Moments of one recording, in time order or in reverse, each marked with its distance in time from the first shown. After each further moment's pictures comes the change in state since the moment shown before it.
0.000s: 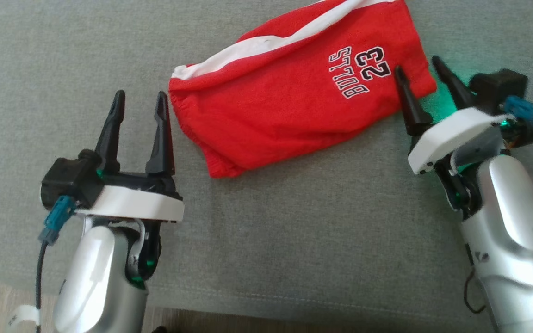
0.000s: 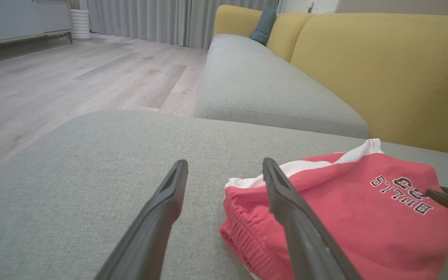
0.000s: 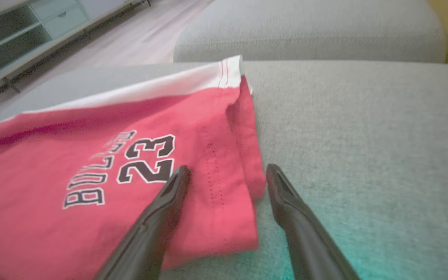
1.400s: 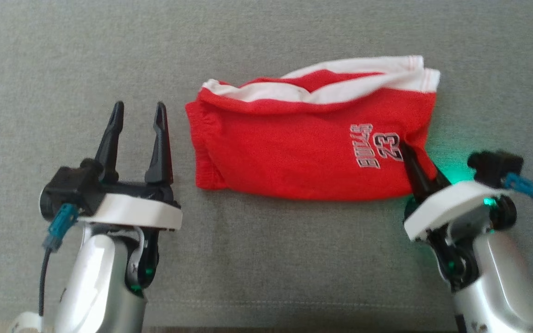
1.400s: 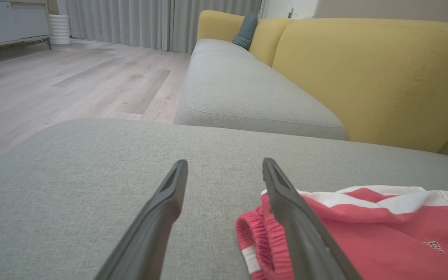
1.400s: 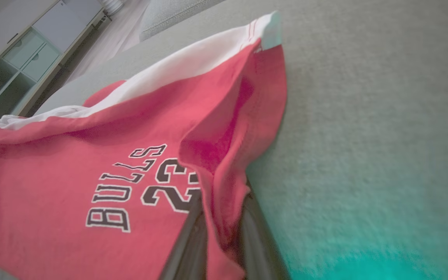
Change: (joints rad) left arm 0.017 -0.002 0.007 0.011 0.021 0.007 0.000; right arm 0.245 0.075 -0.059 -0.078 0.185 0.000 0.062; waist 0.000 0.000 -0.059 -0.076
